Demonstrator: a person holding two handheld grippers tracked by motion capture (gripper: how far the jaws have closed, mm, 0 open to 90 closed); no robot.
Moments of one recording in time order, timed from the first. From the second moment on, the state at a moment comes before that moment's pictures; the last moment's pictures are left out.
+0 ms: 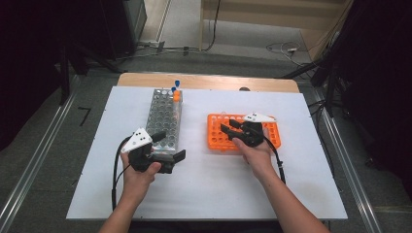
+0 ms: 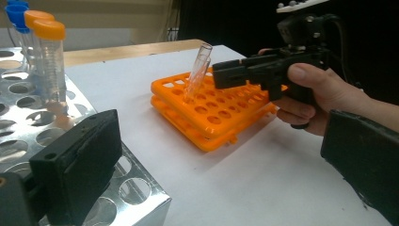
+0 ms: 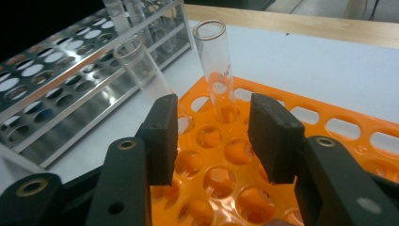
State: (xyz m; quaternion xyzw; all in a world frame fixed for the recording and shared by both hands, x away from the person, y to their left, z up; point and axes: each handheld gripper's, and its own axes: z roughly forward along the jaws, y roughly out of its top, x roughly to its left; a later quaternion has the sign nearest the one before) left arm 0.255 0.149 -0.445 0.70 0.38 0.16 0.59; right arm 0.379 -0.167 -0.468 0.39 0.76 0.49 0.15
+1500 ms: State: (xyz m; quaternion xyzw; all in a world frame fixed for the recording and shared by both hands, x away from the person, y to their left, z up) left arm 0.252 0.122 -0.444 0.71 0.36 0.17 0.58; right arm 0.335 -0.183 -0.446 0.35 0.76 0.53 0.16
